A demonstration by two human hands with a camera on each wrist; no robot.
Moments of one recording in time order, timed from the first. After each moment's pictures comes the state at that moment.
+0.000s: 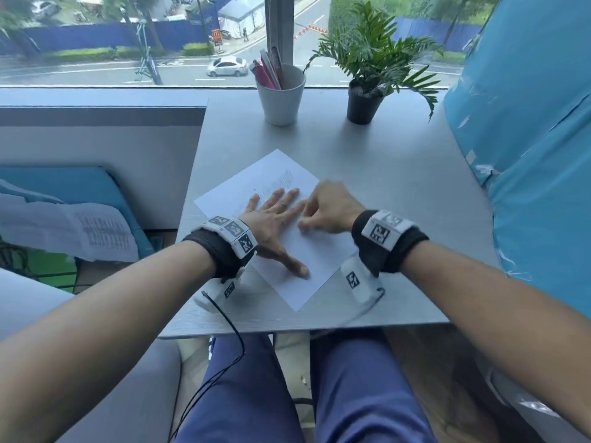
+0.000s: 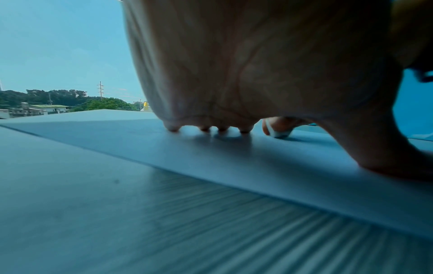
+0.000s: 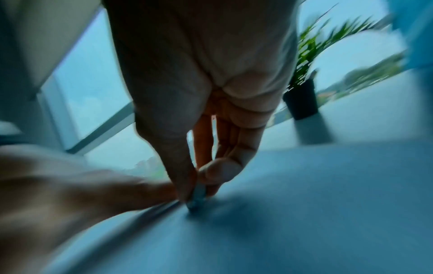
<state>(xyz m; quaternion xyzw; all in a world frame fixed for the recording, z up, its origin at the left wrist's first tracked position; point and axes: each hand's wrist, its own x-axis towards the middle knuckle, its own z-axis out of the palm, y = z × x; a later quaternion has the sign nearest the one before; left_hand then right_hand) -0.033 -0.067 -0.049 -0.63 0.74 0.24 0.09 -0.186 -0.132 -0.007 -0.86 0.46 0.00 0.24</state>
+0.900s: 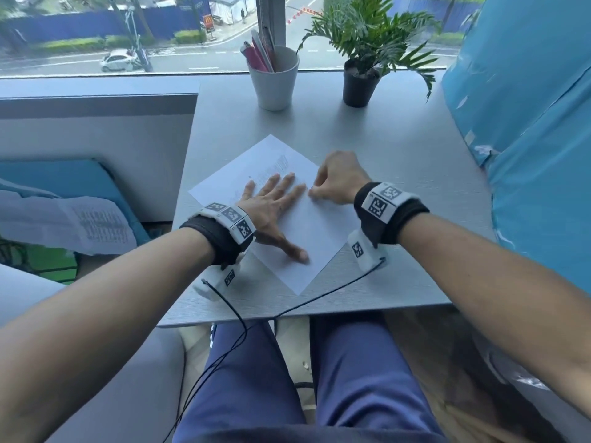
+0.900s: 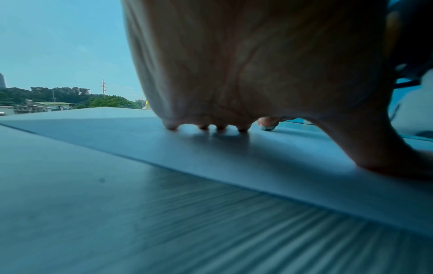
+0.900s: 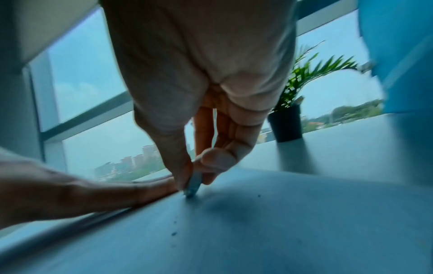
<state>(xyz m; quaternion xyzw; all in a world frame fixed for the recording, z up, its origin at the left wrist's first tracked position) -0.035 -0.069 -0.047 -0.64 0.73 0.24 0.09 -0.192 -0.147 0.005 -0.83 0.50 -0.04 0.22</state>
